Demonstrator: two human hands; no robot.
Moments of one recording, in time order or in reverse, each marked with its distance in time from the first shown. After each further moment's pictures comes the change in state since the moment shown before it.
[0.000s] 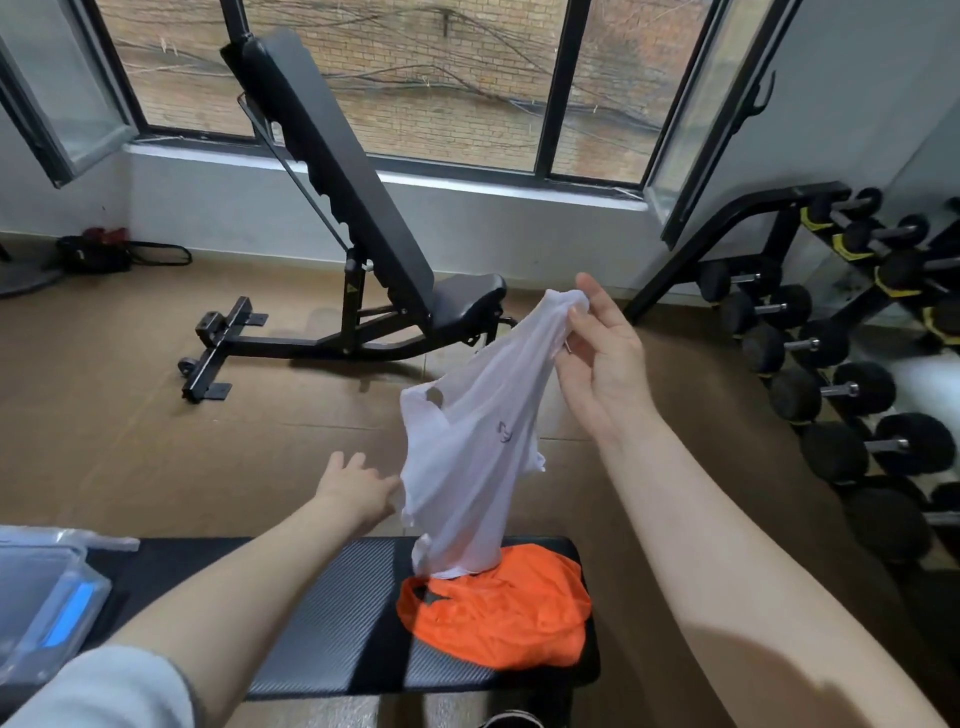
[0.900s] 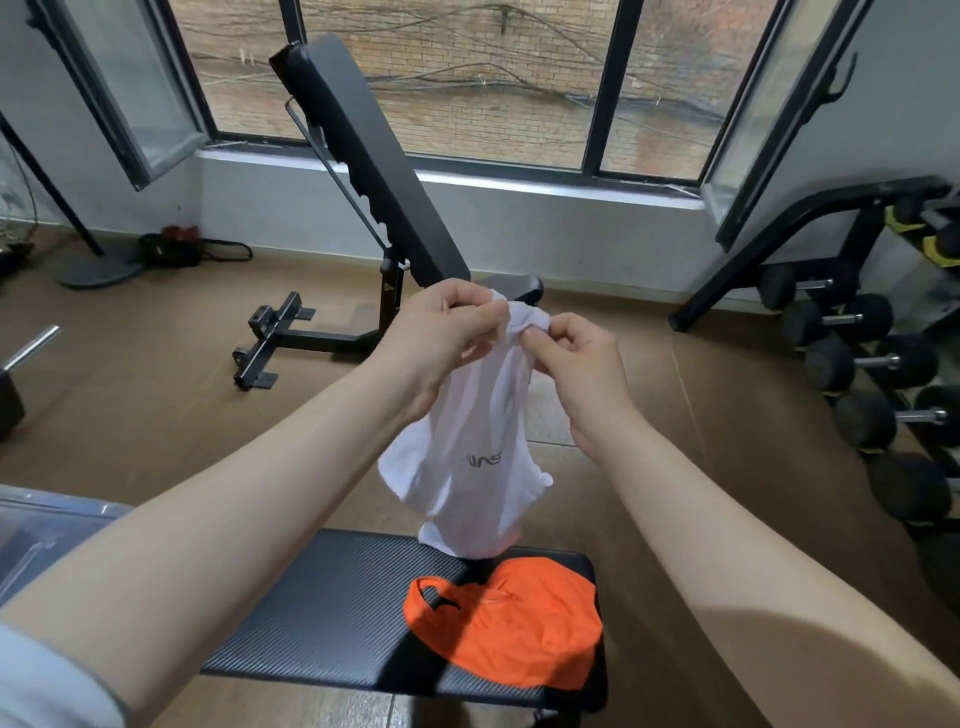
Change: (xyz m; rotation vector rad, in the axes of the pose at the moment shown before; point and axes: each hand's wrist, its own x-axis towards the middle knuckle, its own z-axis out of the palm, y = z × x) left_hand -0.041 0.041 -0.199 -1.919 0.550 0.170; right_hand 0.020 -0.005 -0.023 -0.718 -0.150 -0.101
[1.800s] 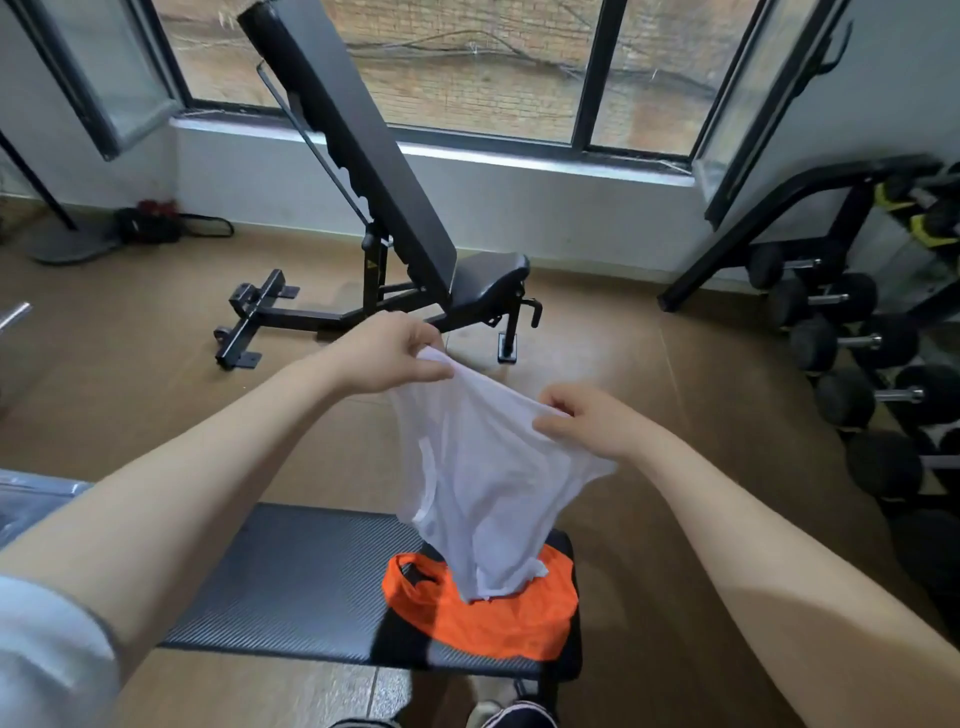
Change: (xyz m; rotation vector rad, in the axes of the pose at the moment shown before) left_hand 0.010 -0.044 -0.025 1.061 -0.298 0.093; right_hand -0.005 0.067 -0.081 -0.873 -0.548 0.129
